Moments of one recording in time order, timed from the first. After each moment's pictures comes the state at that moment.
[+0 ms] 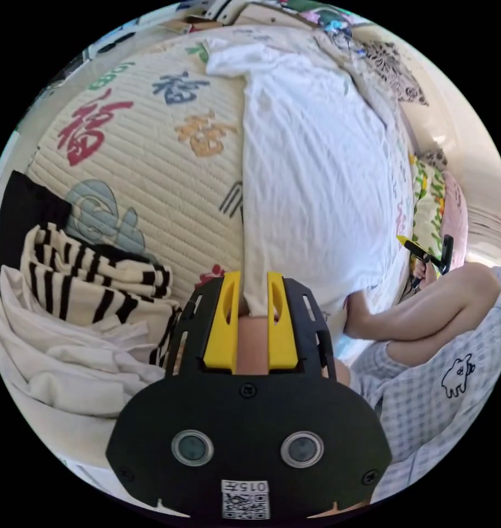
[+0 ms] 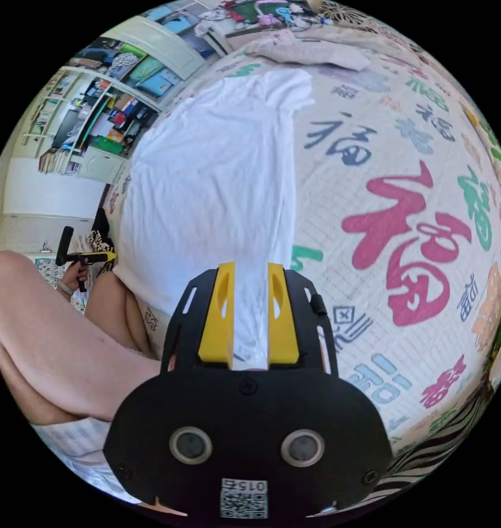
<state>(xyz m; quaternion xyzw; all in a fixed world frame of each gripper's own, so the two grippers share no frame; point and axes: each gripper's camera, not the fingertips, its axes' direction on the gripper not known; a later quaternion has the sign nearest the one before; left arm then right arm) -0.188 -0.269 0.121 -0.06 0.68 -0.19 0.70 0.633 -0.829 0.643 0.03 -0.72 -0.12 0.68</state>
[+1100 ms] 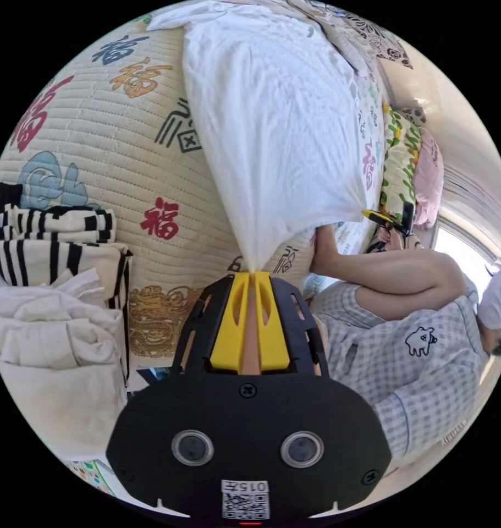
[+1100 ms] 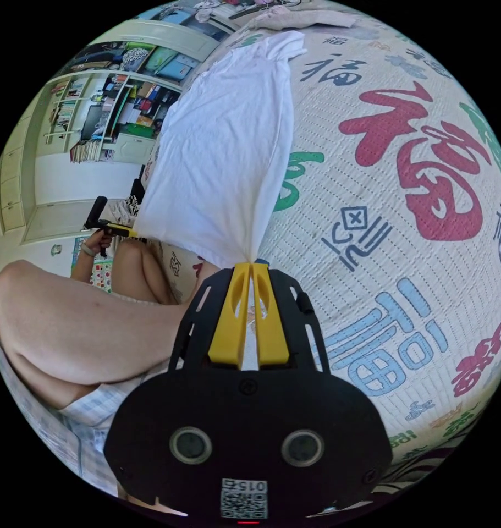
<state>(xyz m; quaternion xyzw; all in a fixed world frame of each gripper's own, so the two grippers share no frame) -0.178 -0.429 0.029 -0.09 0.75 -0.07 0.65 0.747 -0.688 0.877 0.01 -0.78 -0.18 0.60</state>
